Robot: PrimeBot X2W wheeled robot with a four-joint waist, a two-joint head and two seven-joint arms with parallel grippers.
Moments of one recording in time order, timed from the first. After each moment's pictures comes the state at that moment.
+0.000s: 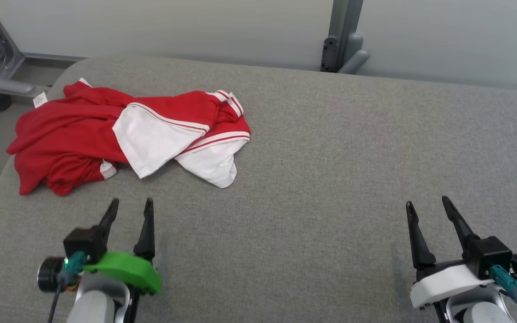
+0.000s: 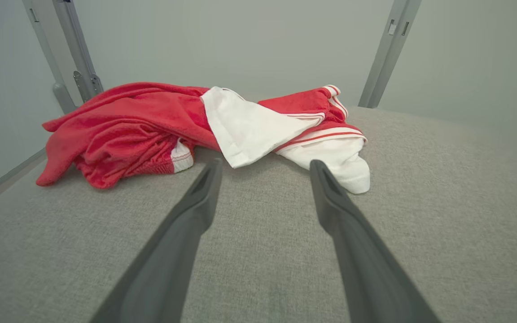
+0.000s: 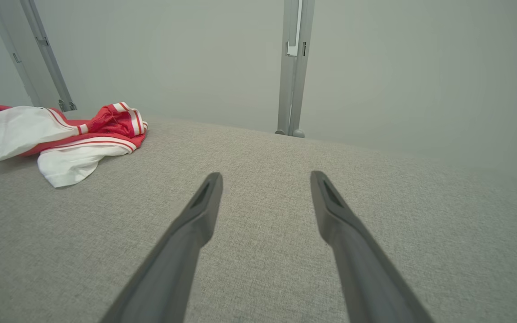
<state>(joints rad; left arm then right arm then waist) -0.19 0.09 -0.08 0.44 -0.23 -0.13 -0.24 0.00 -0.05 -0.04 0.14 0.01 0.13 -0.26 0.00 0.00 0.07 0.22</state>
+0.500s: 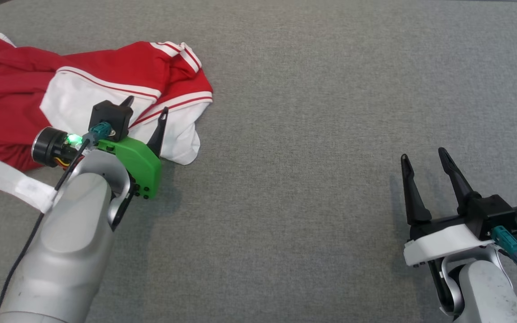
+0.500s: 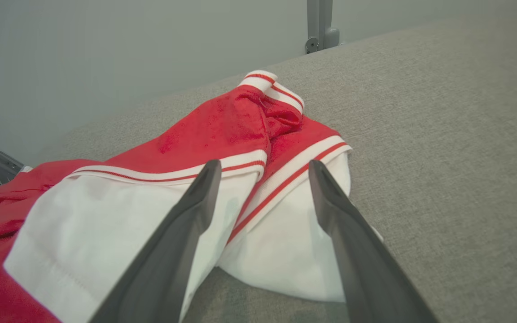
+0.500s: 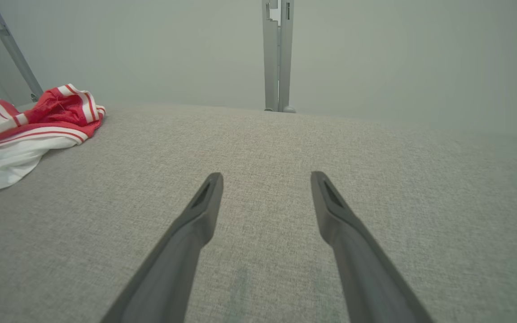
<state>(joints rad) -0.73 0.20 -0.40 0.73 -0.25 -0.13 -0.08 -0.14 -0.06 -0.01 0.13 0.03 0.13 -0.26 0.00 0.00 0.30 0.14</state>
